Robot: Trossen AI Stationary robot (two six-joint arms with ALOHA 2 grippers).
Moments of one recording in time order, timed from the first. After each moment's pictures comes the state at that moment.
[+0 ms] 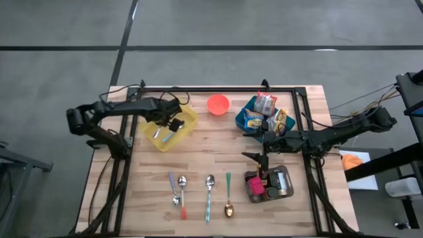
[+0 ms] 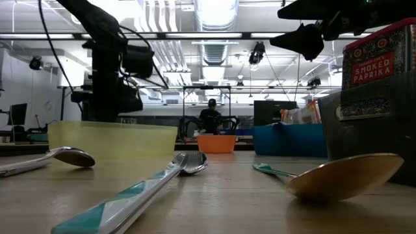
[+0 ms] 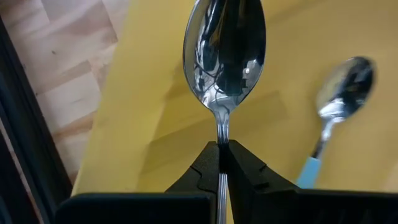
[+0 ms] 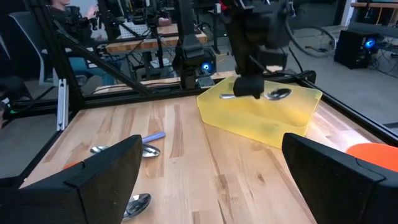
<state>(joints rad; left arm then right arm) 0.48 1.47 0.84 -0.85 -0.31 -0.64 0.23 1.02 0.43 0.45 0.31 0.17</state>
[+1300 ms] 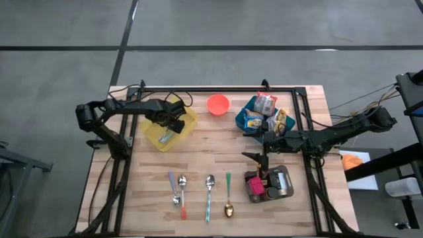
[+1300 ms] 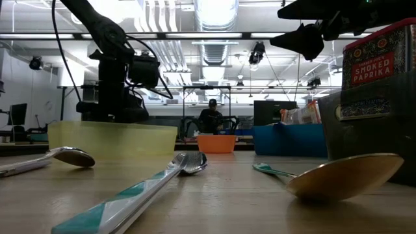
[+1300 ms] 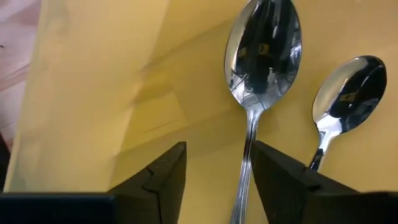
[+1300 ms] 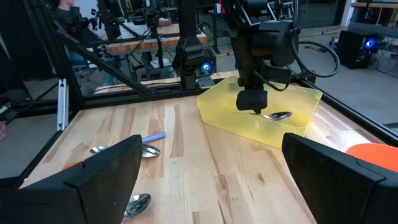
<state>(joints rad) 0.48 1.59 0.84 -0.77 -0.28 -0.65 0.23 1.02 0.43 0.45 0.31 0.17</state>
